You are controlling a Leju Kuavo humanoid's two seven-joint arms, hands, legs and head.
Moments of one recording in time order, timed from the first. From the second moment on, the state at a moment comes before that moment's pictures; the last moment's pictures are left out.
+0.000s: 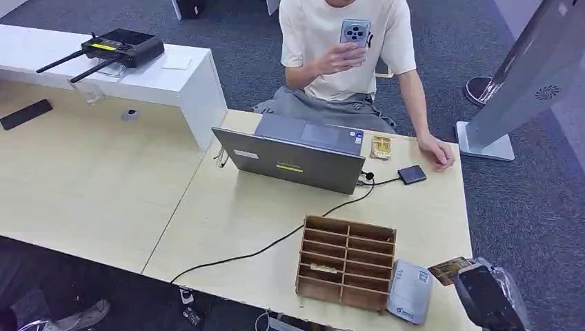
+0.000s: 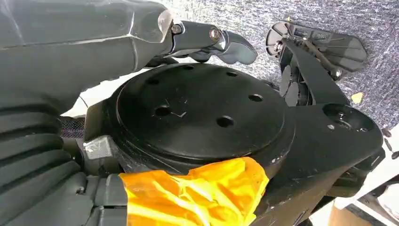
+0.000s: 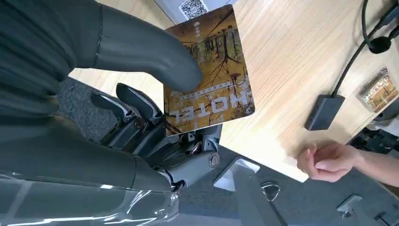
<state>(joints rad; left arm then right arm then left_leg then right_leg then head) -0.03 -0.09 -1.11 0.02 1.49 -0.04 -0.10 0.17 -0.27 0.05 -1.58 0.37 -0.04 0.08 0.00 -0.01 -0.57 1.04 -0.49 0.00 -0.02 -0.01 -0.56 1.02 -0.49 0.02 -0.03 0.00</state>
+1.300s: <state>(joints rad) -0.03 -0.09 -1.11 0.02 1.49 -0.05 -0.09 0.14 -0.34 0.28 -1.48 0.30 0.00 0.10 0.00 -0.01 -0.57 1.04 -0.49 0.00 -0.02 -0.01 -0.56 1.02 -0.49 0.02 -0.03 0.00</state>
